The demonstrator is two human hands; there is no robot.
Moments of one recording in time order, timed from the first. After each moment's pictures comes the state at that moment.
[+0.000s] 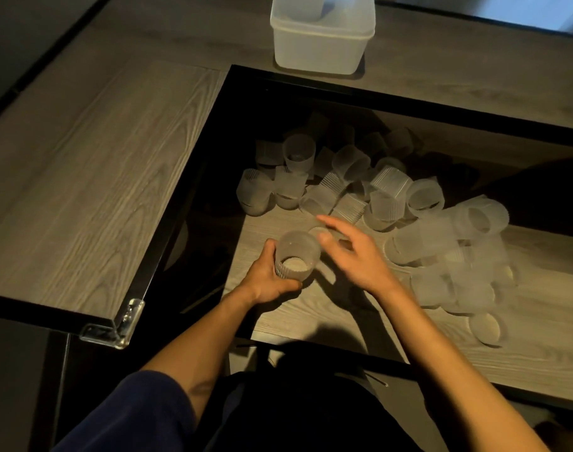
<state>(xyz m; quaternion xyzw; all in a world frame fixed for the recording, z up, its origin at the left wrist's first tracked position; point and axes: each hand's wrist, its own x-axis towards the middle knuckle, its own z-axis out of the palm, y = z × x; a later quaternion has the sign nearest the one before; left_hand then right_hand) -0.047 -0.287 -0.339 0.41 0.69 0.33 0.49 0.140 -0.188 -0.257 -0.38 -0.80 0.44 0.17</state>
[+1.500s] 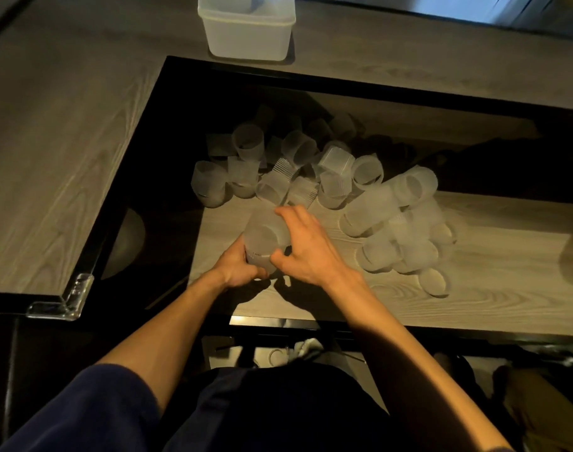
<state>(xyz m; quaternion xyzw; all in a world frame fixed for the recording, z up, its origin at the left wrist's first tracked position) -0.025 -0.287 -0.321 0.42 0.71 0.25 0.50 0.148 -0.238 -0.238 -0.41 -0.87 0.24 0.12</state>
